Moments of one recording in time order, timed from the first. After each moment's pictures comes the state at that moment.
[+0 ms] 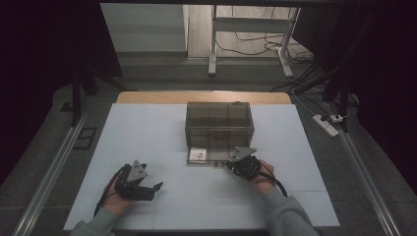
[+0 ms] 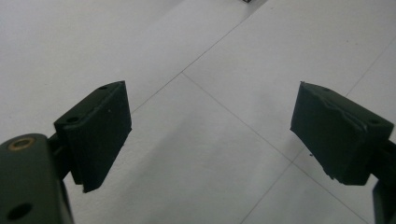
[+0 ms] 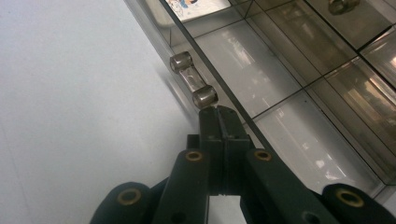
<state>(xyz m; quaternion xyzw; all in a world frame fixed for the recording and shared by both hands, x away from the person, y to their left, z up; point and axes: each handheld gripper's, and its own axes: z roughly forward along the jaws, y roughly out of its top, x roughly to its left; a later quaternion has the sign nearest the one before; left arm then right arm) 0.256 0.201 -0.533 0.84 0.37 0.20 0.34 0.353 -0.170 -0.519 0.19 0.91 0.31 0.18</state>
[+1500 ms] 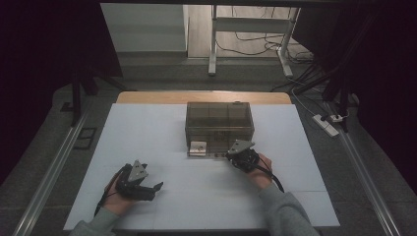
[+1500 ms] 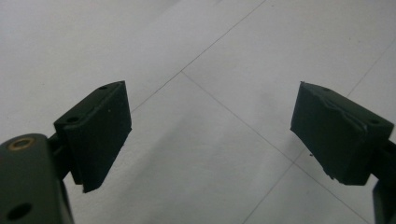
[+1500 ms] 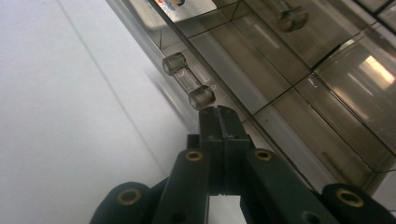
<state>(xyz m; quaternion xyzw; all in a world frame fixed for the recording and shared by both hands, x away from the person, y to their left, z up) 0.257 0.199 -0.534 0.84 0.37 0.20 0.33 0.377 -0.166 -0.522 0.21 0.90 0.32 0.21</state>
